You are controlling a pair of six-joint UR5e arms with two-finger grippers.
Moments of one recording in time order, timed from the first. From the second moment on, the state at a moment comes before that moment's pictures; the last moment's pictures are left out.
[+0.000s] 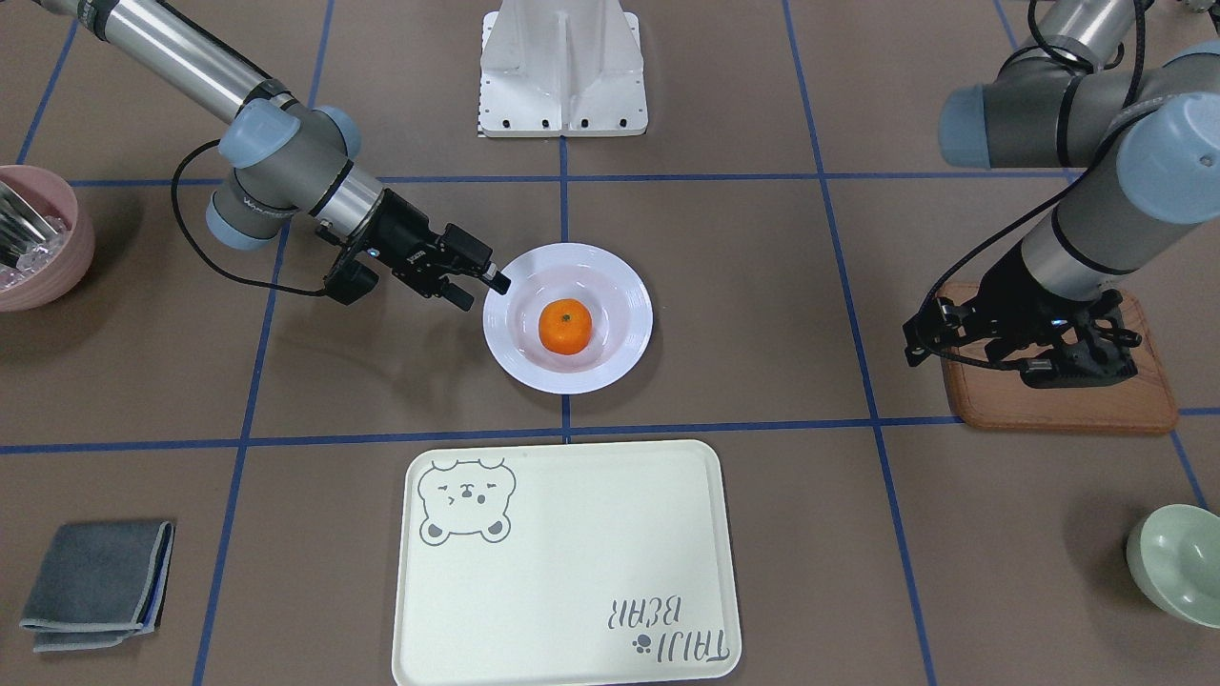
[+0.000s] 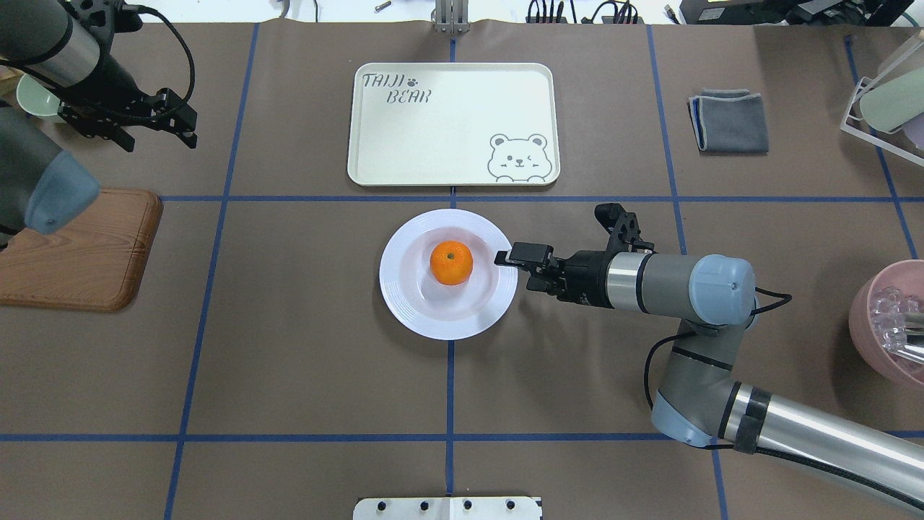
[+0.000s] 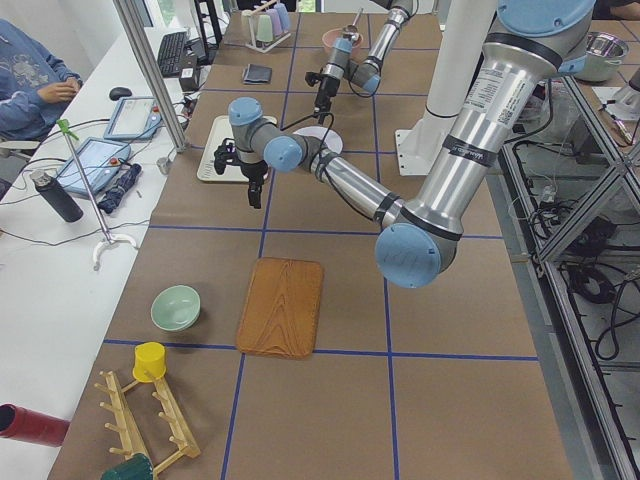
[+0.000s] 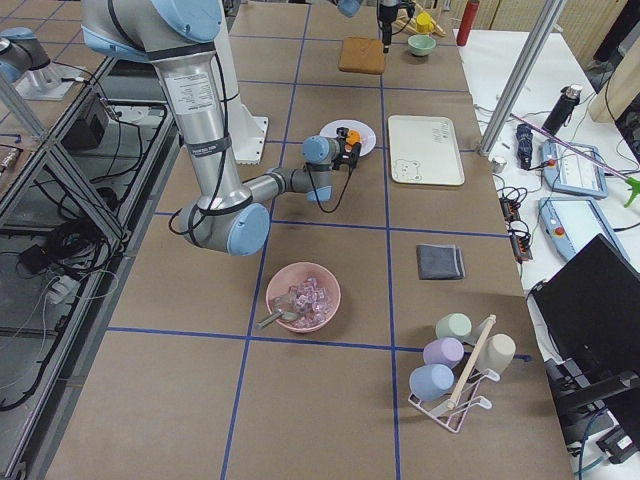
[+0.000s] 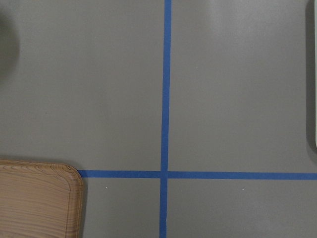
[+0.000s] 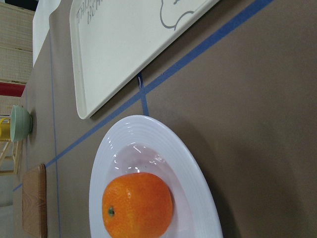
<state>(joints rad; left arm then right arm) -1.06 -2.00 -1.68 -1.61 -2.25 -0.77 0.48 -1.20 1.42 -0.18 1.73 1.78</state>
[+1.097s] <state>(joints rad) -1.08 -2.00 -1.71 -1.58 -2.25 -0.77 0.45 -1.16 1.38 -0.18 1.71 1.79</state>
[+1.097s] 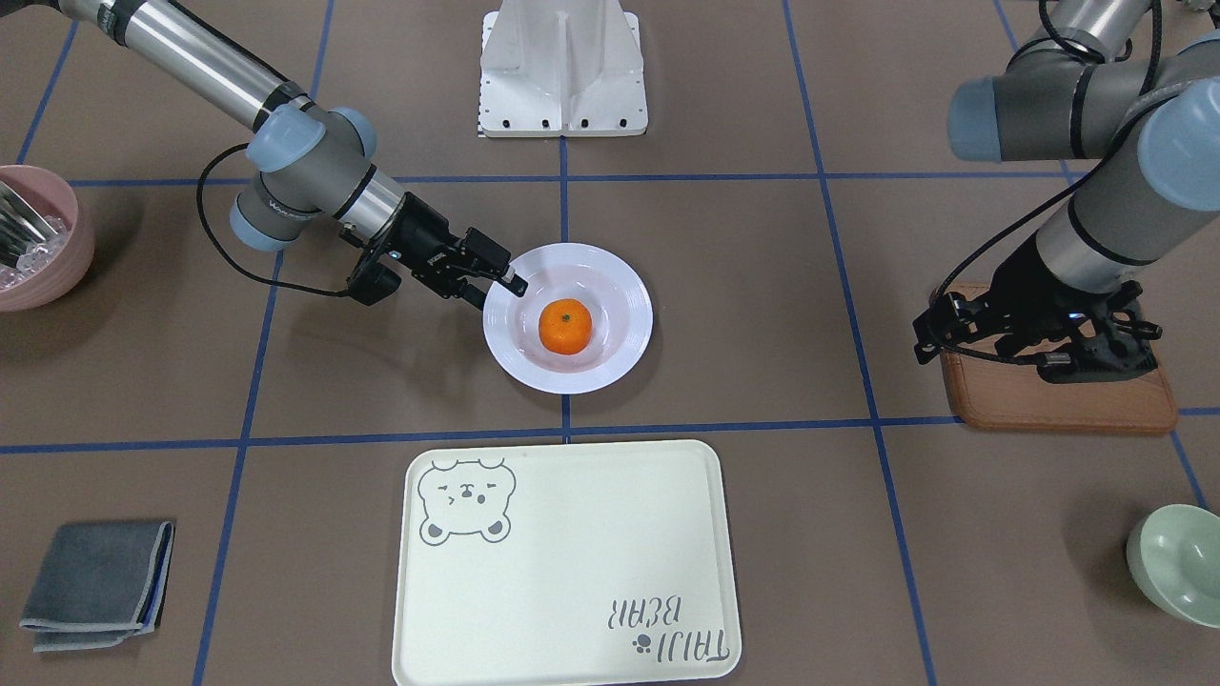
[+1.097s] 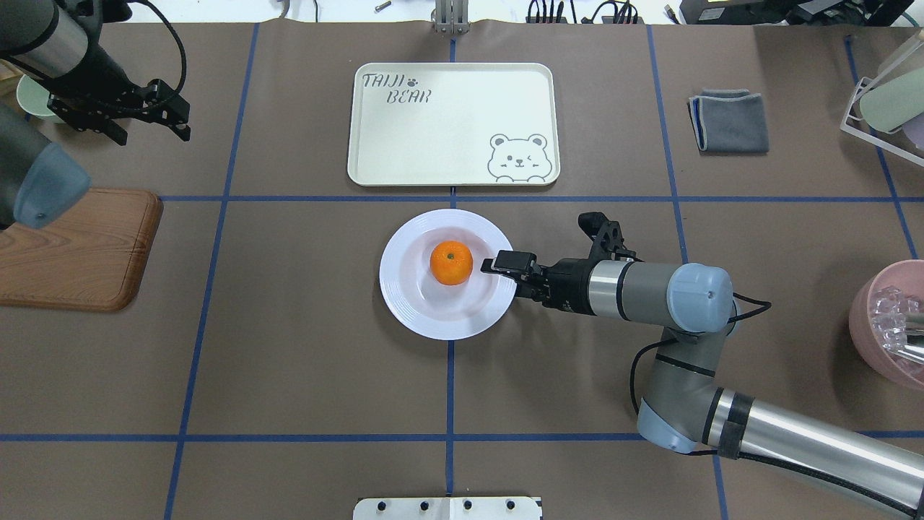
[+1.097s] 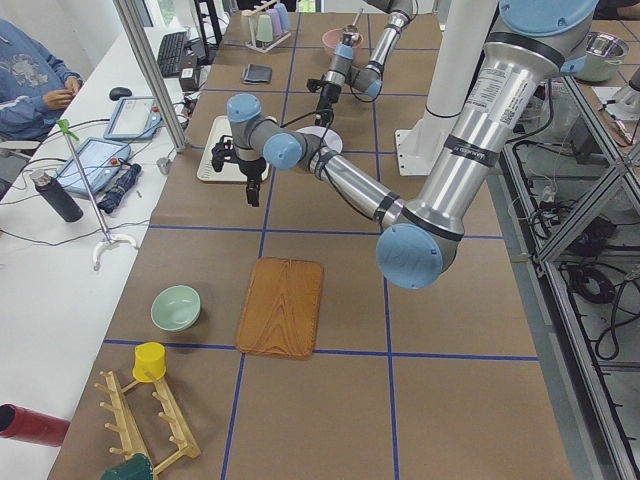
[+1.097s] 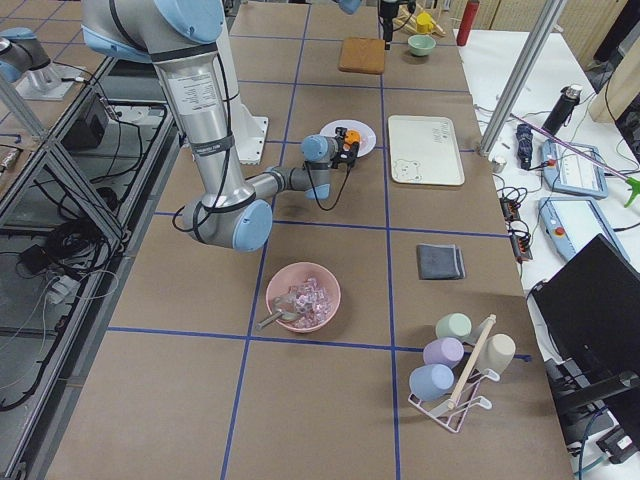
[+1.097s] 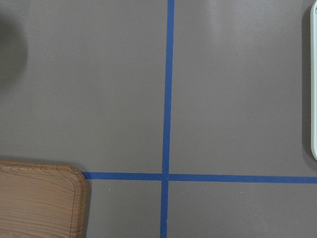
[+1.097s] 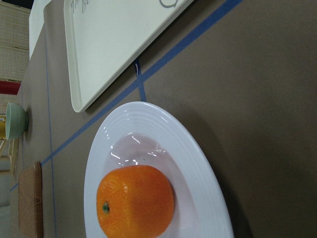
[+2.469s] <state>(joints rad) -1.08 -2.00 -1.73 -1.56 -2.25 -0.76 0.45 -1.15 1.37 -0.16 1.70 1.79</state>
